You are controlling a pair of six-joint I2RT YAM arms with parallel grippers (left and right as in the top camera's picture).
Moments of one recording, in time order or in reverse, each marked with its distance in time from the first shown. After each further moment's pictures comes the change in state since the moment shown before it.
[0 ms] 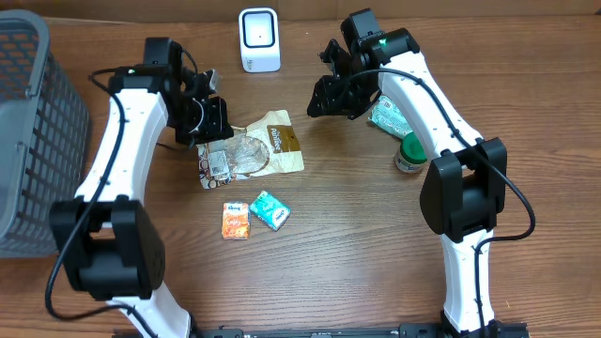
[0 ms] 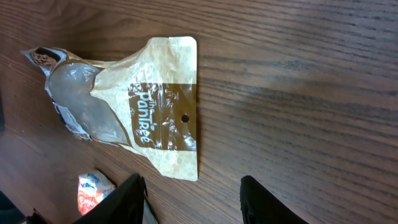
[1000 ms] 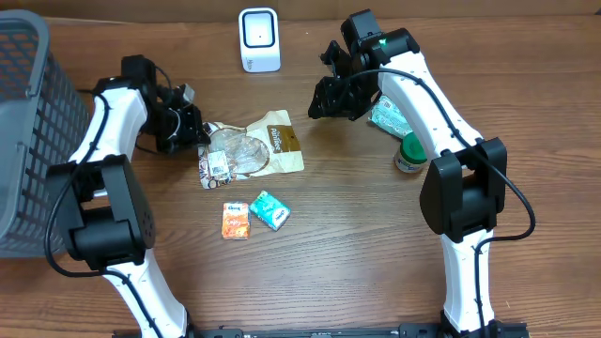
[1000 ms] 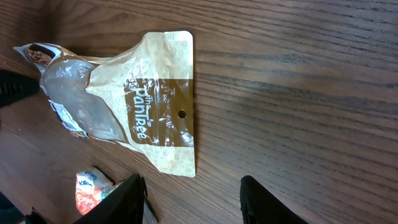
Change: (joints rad) left arm 0.149 0.195 -0.006 0.090 0.013 0.053; right arm 0.000 0.000 0.000 -0.016 0.008 0.000
